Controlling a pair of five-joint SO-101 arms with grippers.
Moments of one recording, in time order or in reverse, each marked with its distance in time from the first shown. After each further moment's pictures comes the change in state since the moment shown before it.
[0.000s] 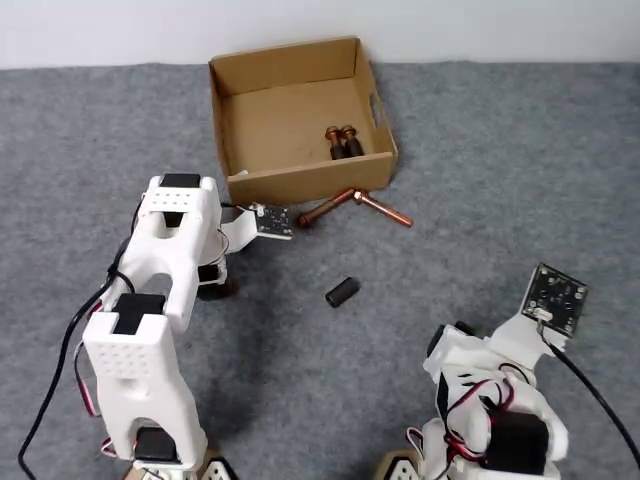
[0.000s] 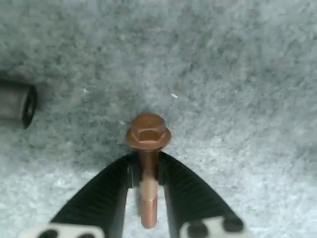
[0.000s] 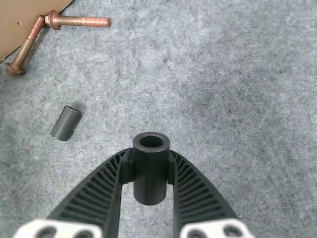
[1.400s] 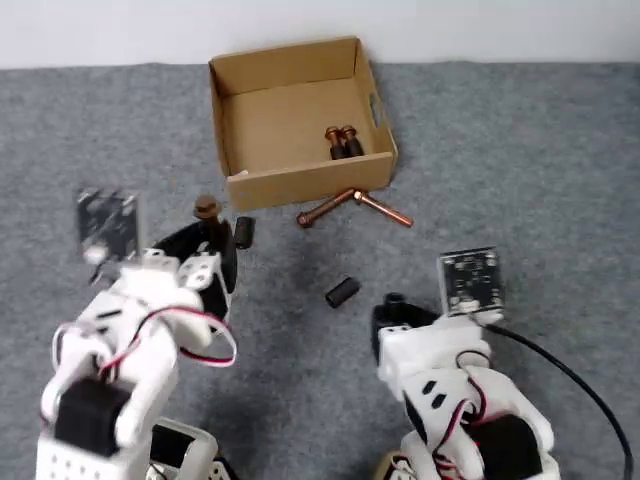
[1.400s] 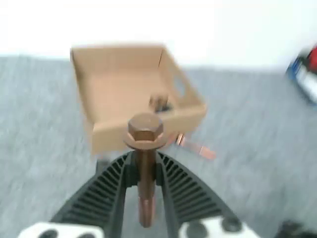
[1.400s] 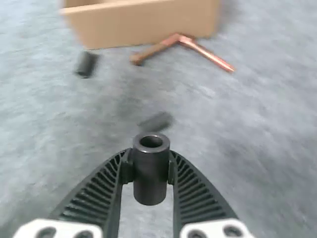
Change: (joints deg) left arm 14.7 -101.5 39.9 -21.0 89.2; right arm -28.3 0.0 -3.5 -11.3 10.1
